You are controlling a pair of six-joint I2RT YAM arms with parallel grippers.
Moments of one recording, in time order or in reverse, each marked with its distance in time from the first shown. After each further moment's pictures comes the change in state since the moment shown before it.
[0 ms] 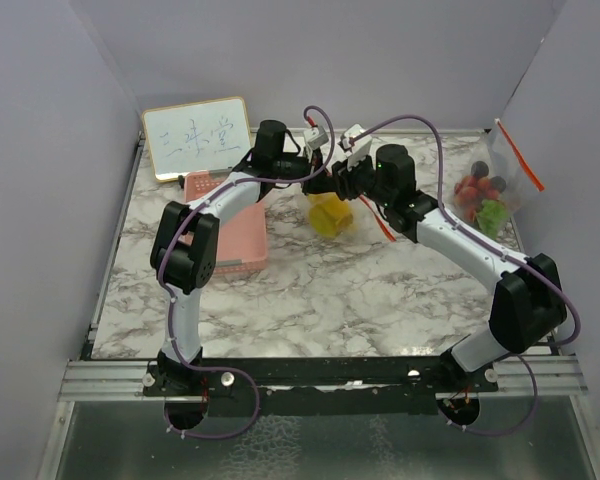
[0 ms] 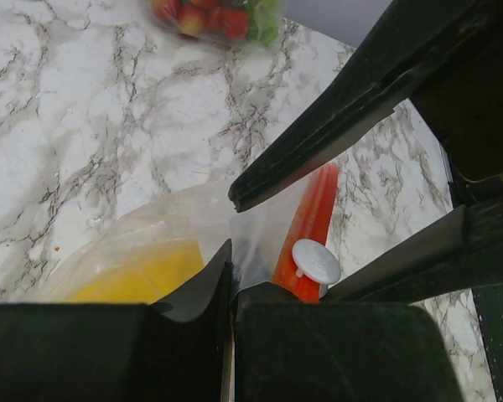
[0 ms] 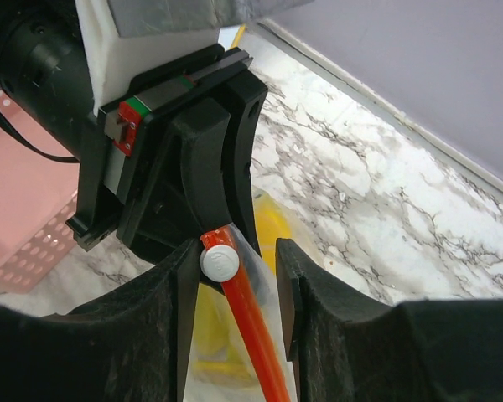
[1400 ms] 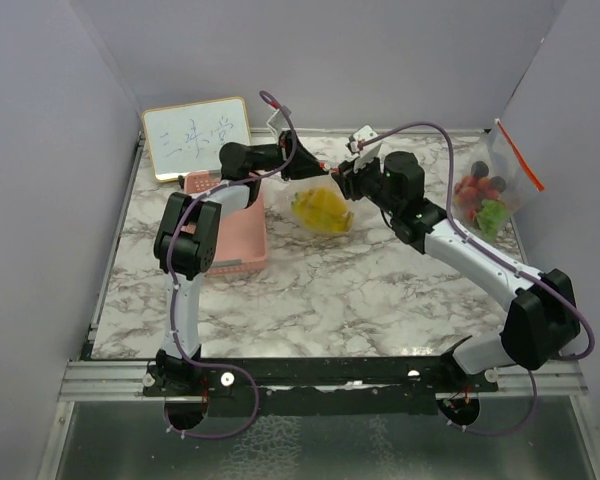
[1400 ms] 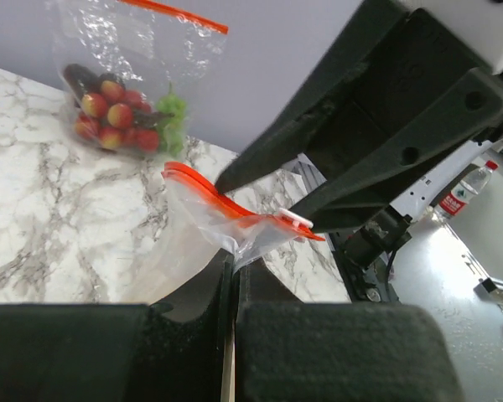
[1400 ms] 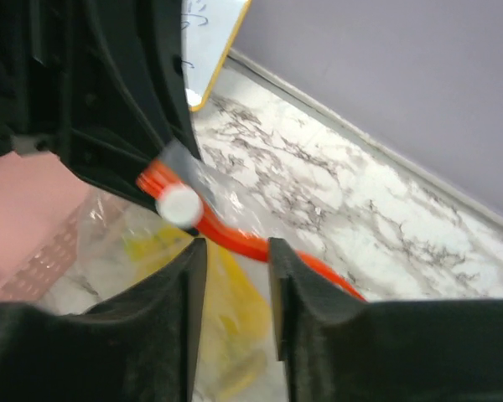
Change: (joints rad) left arm 0.100 0.126 -0.082 1.261 0.172 -1.114; right arm 0.030 -0.091 -0.069 0.082 0.090 0.000
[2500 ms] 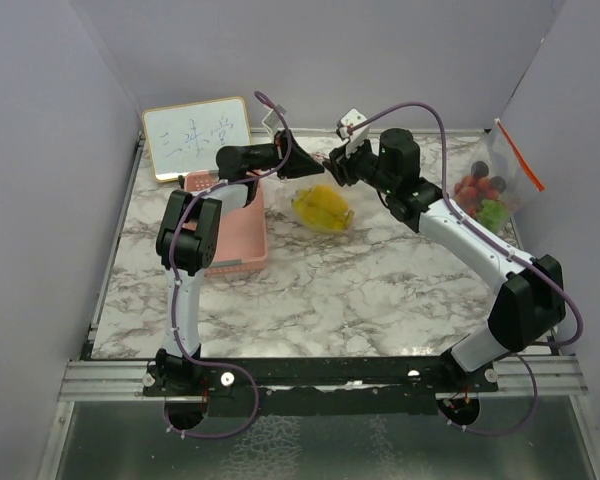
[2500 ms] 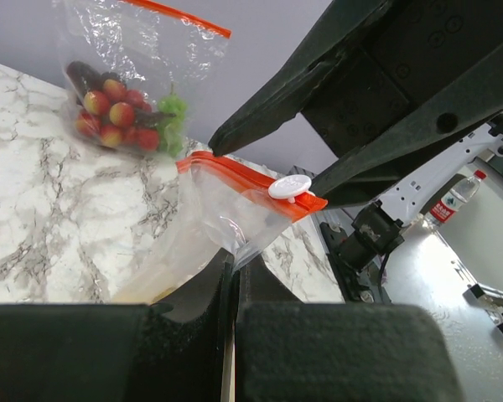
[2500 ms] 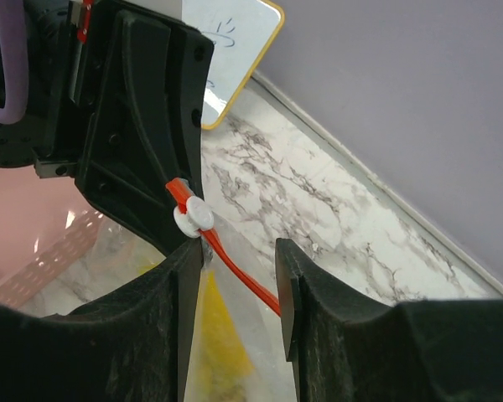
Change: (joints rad) left arm 0.038 0.058 0.032 0.137 0.001 -0.151; right arm -0.028 0.096 0.198 -0.117 -0.138 -0.101
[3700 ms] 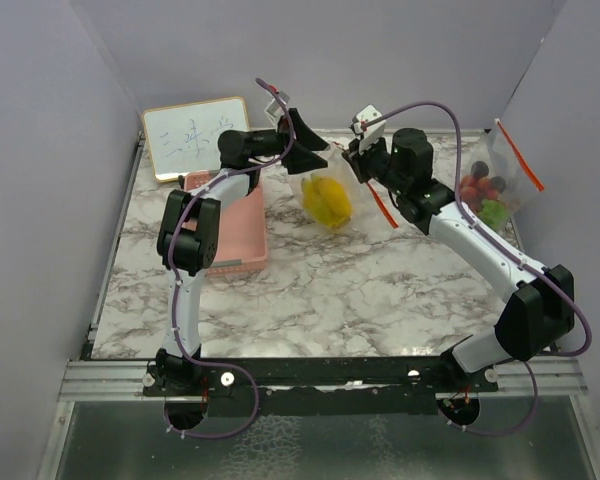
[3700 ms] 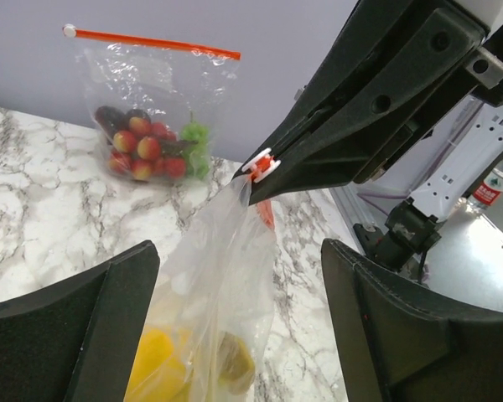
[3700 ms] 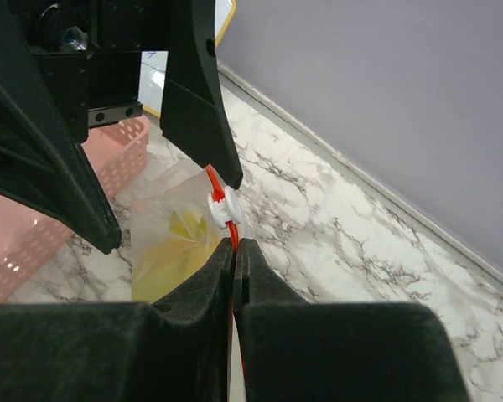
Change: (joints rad) left arm -0.010 0.003 0.144 -0.112 0.010 0.141; right arm -0.036 -0.051 -0.026 -0.035 0.066 0.012
